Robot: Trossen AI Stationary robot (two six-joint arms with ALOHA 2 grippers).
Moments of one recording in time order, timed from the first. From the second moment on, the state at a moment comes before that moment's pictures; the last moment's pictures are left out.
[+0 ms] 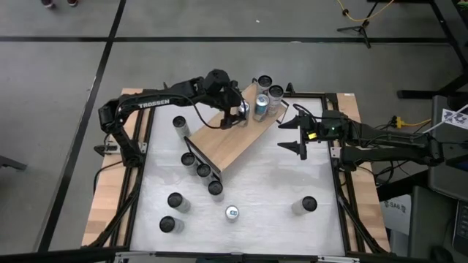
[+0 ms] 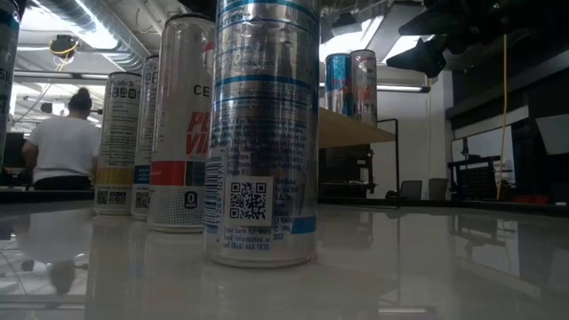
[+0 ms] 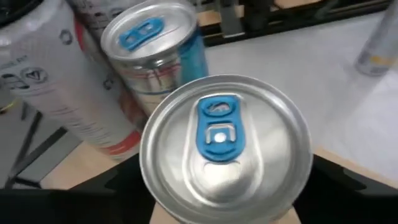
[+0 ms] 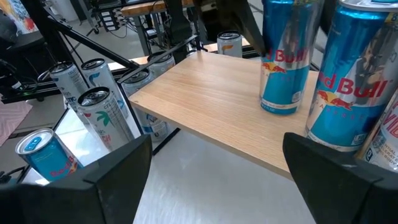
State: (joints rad) left arm 0.41 1.69 1.48 -0.39 0.28 0.42; right arm -0.20 0.77 0.60 -0.11 -0.18 0.10
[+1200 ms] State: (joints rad) left arm 0.31 1.69 1.48 -0.38 0.00 0.06; right arm -0.20 0.77 0.60 -0.11 -0.18 0.10
